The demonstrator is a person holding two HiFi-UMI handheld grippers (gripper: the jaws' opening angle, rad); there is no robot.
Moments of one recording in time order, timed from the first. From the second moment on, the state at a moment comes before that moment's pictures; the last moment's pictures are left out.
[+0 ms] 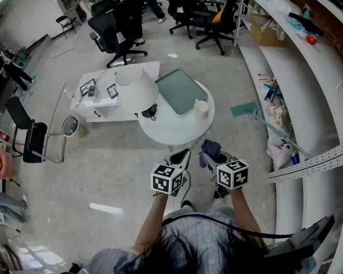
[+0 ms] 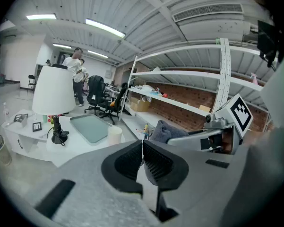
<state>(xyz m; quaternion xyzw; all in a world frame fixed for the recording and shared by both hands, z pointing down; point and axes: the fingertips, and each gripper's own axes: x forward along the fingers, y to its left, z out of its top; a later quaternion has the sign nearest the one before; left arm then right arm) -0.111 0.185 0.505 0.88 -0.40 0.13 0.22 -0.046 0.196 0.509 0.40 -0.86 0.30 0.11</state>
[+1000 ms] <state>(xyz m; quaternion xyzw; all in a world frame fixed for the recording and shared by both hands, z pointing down) -0.052 0.172 0.515 0.85 -0.44 0.14 0.24 0.015 0.176 0.510 0.36 -0.88 0.31 0.10</state>
